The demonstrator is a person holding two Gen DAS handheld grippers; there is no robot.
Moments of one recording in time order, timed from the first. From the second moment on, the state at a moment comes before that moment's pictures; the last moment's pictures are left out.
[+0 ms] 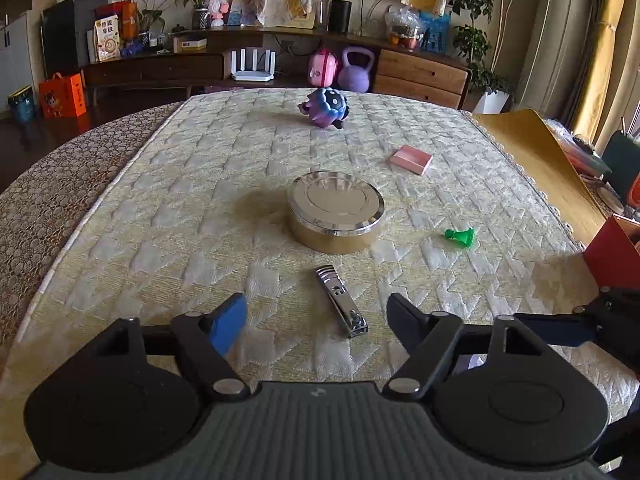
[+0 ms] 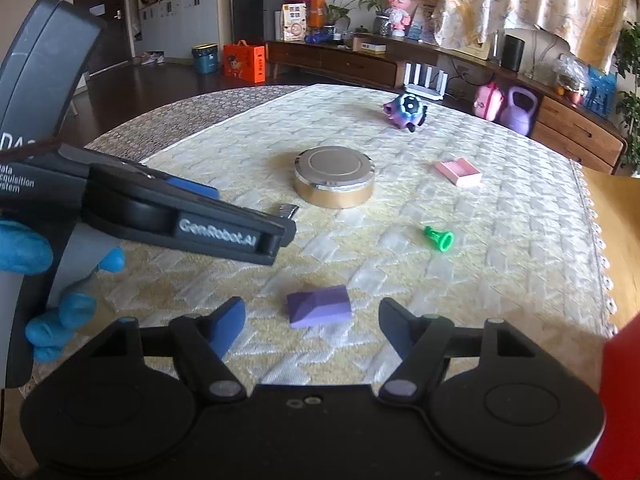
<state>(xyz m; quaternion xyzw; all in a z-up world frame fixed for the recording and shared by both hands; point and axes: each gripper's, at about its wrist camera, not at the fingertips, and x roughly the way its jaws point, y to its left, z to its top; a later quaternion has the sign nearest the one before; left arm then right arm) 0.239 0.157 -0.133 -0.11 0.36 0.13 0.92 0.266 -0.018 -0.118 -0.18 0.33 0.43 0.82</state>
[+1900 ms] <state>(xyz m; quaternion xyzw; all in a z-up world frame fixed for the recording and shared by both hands) 0.198 0.083 -0.044 -0.08 0.32 0.02 0.94 0.217 -0.195 -0.044 -0.09 0.31 0.28 0.91</state>
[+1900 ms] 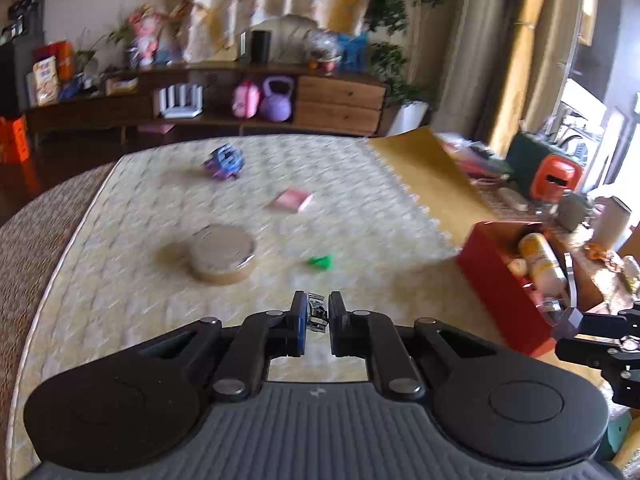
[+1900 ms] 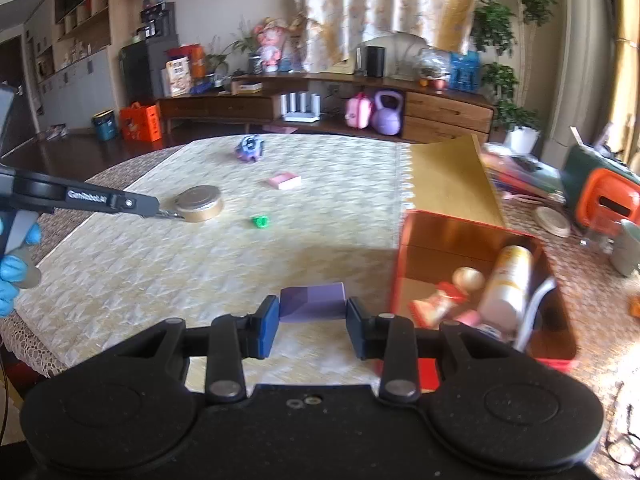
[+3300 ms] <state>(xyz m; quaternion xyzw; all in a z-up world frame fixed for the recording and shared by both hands) 0.377 -0.150 -0.068 0.02 0.37 -0.12 0.92 0.305 -0.282 -0.083 -0.03 0.38 0.22 0.90</state>
